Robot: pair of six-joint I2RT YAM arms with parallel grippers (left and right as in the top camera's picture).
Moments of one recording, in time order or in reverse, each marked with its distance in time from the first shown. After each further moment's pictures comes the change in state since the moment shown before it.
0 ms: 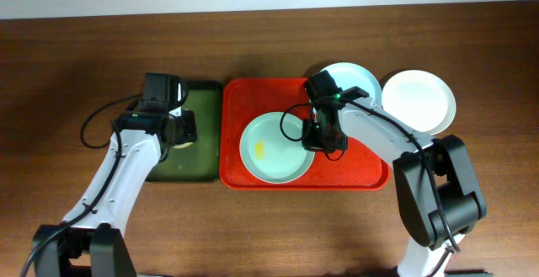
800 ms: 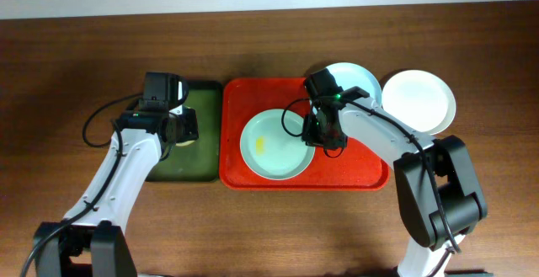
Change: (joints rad) left arm 0.000 0.009 0.000 0.024 0.023 0.000; right arm 0.000 -0.004 -0.002 0.047 0.050 0.072
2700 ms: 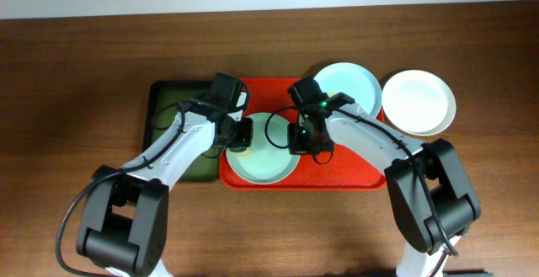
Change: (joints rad) left arm -0.269 0.237 0.119 -0.018 0.195 -0.081; right arm 0.084 -0.001 -0.003 0.016 -0.068 -0.109
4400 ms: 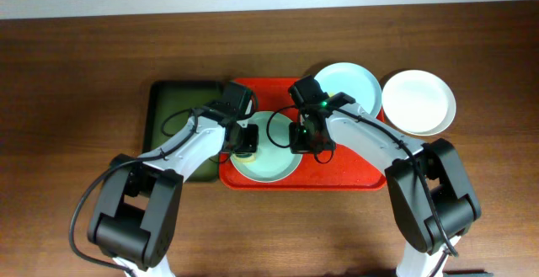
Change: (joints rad) left arm -0.039 0.066 -0.060 0.108 -0.027 -0.050; right arm -0.002 0.000 0.000 0.000 0.034 -0.004
